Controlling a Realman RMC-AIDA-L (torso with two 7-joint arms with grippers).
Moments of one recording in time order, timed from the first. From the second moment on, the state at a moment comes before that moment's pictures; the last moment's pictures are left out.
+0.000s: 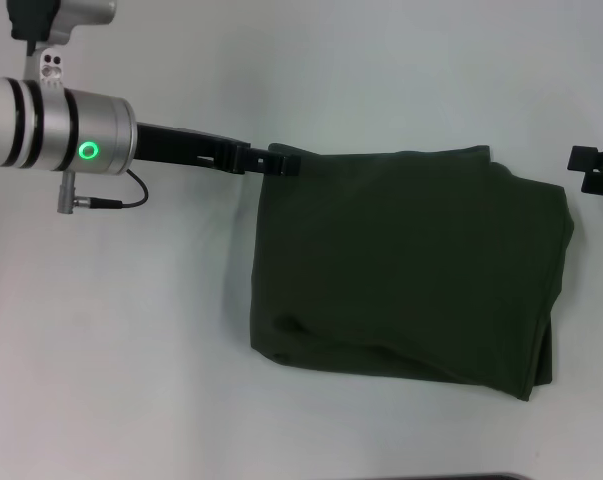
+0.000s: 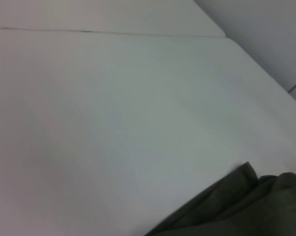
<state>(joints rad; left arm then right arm) -0.73 -2.13 -2.23 -0.64 -0.94 1.22 -2.09 0.43 1.90 -0.30 -0.58 -2.28 -1.67 2.14</state>
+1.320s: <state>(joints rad) -0.77 -2.16 -2.11 -0.59 -0.93 1.09 -2.12 0.43 1.90 -0.30 -0.58 -2.28 -1.69 2.15</state>
